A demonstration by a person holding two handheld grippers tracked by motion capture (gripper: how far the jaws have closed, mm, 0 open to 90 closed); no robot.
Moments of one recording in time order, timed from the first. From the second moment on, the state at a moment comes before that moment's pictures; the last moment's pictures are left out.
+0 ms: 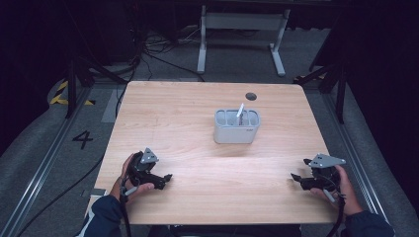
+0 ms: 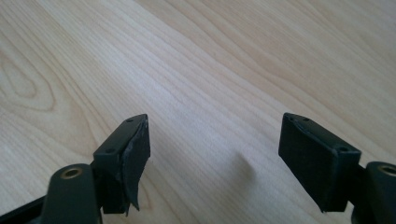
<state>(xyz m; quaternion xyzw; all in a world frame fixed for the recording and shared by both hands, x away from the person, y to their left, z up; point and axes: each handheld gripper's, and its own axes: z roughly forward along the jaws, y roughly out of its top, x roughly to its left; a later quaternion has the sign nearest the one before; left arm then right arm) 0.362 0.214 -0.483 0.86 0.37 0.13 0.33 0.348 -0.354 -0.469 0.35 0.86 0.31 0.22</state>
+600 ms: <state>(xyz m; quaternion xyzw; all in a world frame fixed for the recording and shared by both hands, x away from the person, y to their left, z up) 0.362 0.214 -0.483 0.86 0.38 0.13 0.33 0.345 -0.384 -0.487 0.41 0.82 0.36 0.18</state>
